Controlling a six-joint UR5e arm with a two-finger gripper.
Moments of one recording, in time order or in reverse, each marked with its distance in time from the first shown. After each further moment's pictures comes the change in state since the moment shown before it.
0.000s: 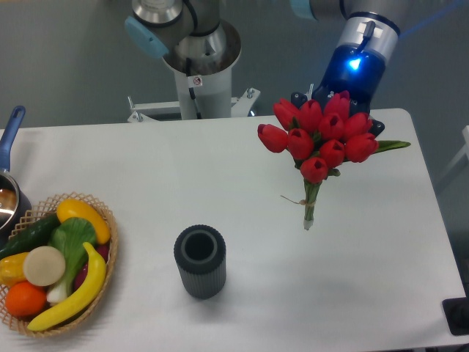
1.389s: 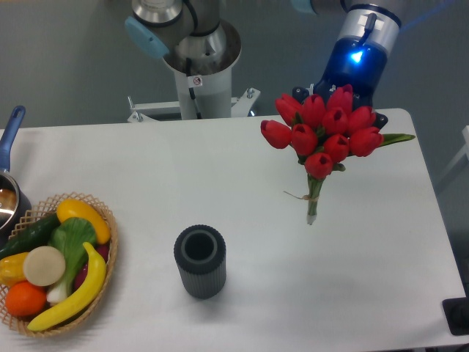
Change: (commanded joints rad) arm -0.009 0.031 0.017 -0.006 0.193 -0.025
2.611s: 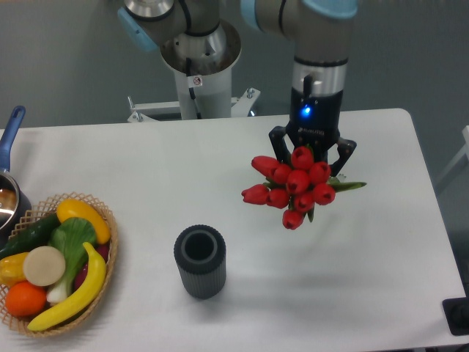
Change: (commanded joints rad) arm -0.215 -0.041 -0.040 -0.043 0.637 0.070
